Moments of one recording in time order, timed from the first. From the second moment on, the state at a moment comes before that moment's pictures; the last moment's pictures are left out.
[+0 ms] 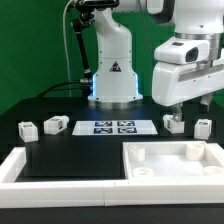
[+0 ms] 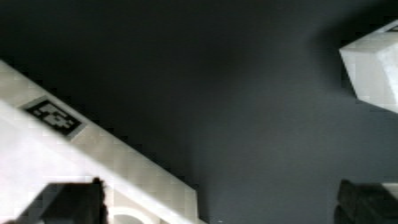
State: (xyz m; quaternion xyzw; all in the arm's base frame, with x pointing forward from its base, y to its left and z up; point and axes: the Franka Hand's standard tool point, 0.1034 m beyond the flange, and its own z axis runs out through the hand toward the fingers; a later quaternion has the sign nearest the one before) arm 0.458 0.131 0.068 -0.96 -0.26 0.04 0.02
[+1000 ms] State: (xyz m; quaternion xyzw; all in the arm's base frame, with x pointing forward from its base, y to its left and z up) arm 0.428 0.154 0.053 -0.98 0.09 0.14 0.05
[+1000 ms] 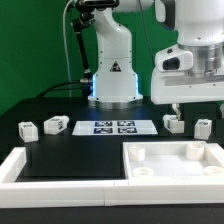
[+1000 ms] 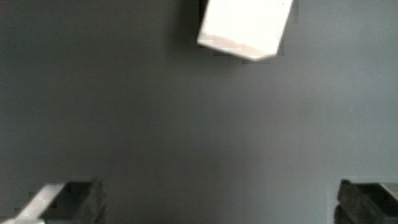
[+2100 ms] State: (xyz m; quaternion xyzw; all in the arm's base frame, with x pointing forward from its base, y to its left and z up) arm 0.415 0.166 0.037 -0.89 0.18 0.40 0.12
